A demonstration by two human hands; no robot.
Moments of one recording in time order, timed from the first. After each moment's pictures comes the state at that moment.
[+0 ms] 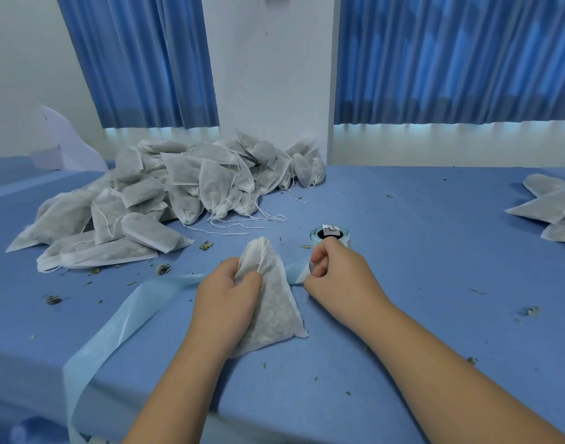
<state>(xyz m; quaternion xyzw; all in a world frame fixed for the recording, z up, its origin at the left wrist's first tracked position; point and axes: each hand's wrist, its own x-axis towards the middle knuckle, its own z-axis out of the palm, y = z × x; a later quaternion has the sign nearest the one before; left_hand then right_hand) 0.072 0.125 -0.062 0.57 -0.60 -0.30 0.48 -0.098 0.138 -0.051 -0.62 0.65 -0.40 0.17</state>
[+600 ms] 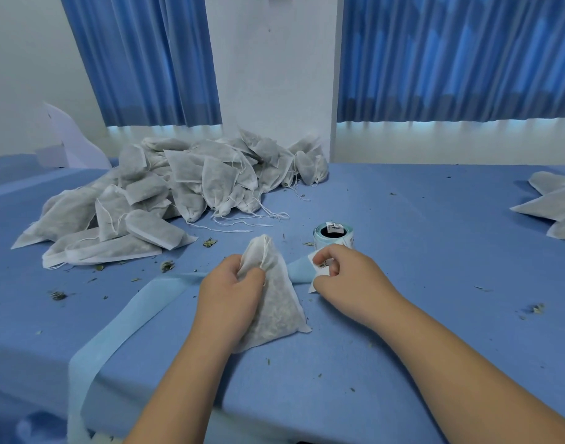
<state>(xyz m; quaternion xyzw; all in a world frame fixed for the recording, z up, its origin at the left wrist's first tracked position) 0.074 0.122 -0.065 0.57 -0.60 -0.30 0.48 -0.108 0.141 -0.051 -0.63 0.66 -0.35 0.21</state>
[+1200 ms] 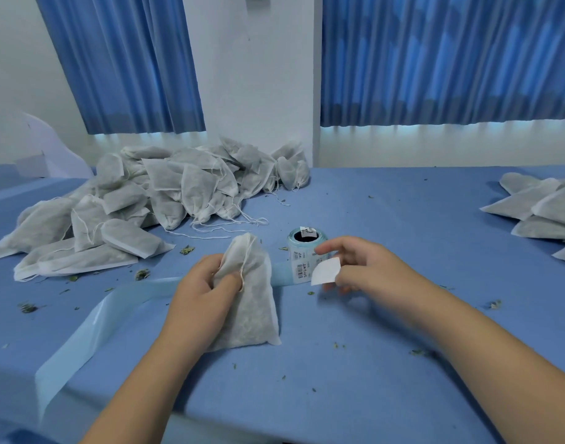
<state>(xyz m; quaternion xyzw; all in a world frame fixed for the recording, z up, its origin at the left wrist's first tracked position) 0.071 0.135 -0.054 0.52 -0.64 -0.31 0.48 -0.166 0.171 -0.028 -0.61 0.53 -0.43 0.40</state>
